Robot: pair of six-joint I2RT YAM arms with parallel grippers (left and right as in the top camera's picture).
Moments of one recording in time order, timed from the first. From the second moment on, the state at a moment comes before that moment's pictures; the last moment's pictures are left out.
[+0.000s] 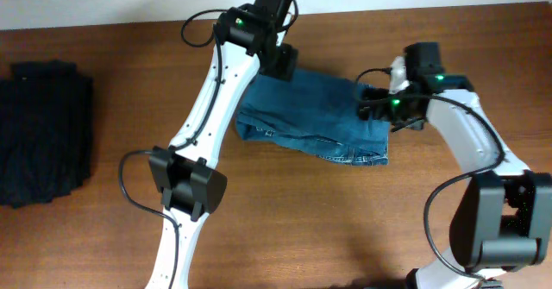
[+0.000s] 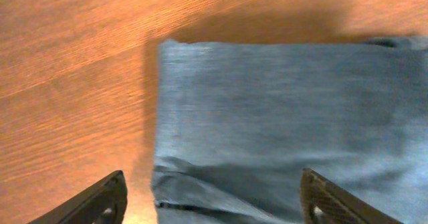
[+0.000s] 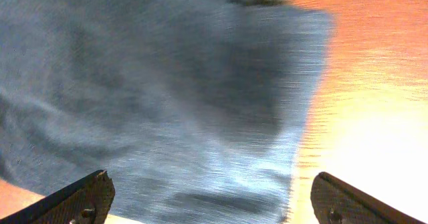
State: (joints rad) left arm -0.49 2.43 2.64 -1.36 -0.06 -0.11; right arm -0.05 1.78 1.33 -0.80 -0.22 0.18
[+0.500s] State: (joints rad) left arm -0.48 2.42 2.42 -1.37 -0.06 -0.11; right arm -0.26 1.84 1.33 -0.79 -0.35 0.12
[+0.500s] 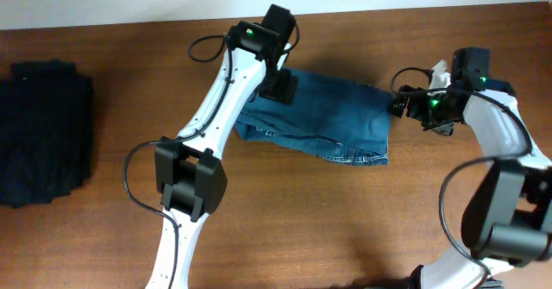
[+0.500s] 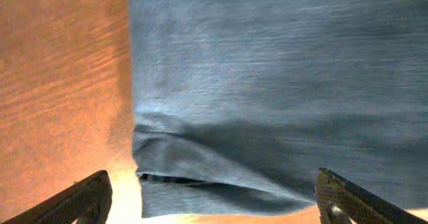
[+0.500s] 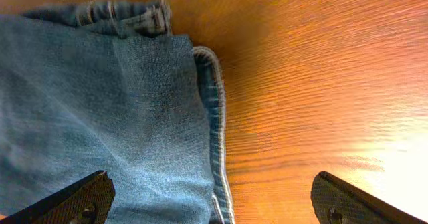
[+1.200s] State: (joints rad) left arm -0.43 2.42 2.38 -1.25 -0.06 -0.11; right arm -0.26 2.10 1.37 -0.66 -0.73 -0.04
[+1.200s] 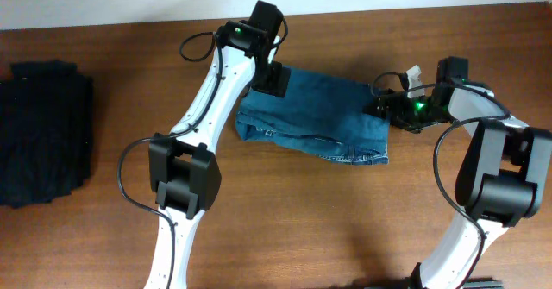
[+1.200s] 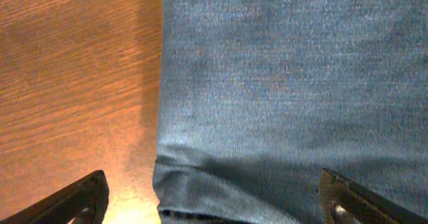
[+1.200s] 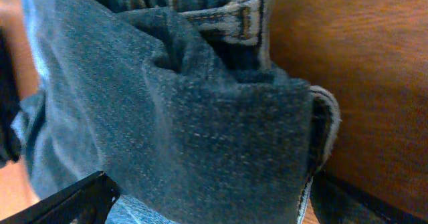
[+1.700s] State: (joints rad) left arm -0.43 2.42 2.20 -1.09 0.00 -0.11; right arm -0.27 2.13 1.33 -0.64 -0.92 -0.13
